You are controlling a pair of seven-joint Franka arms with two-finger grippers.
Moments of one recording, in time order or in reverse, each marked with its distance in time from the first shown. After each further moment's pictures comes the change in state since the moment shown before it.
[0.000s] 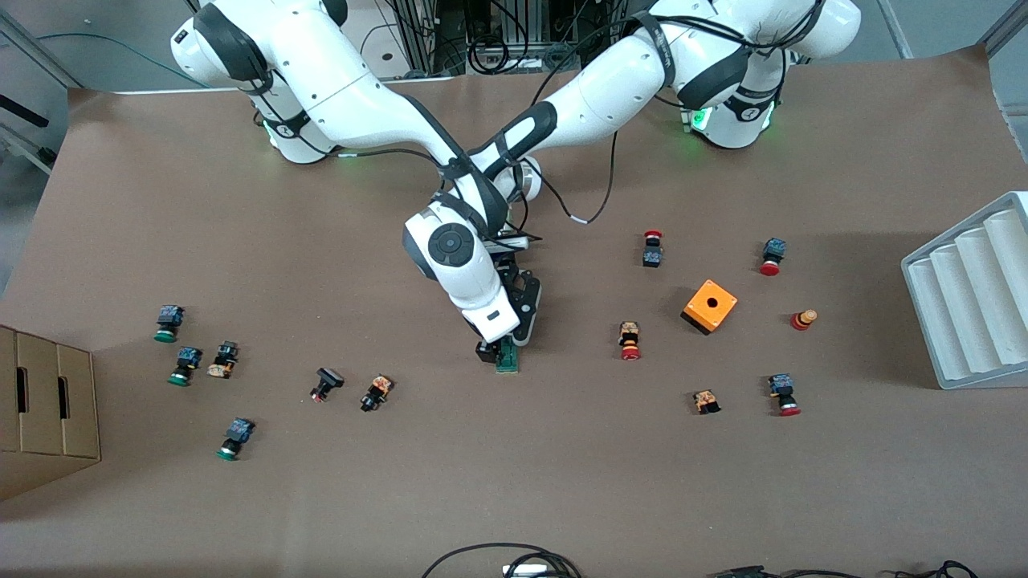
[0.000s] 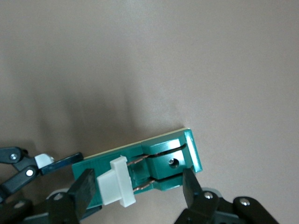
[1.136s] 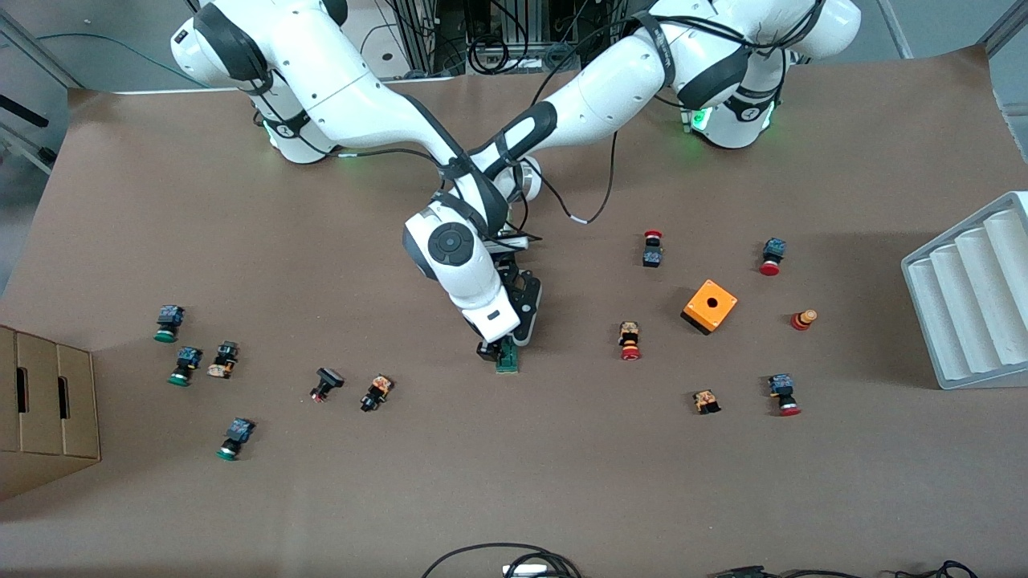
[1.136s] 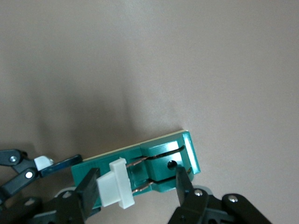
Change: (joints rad) left arm 0.000 0.000 0.000 0.000 0.000 0.000 0.000; right arm 0.002 -0.001 -0.001 0.001 0.000 0.006 0.000
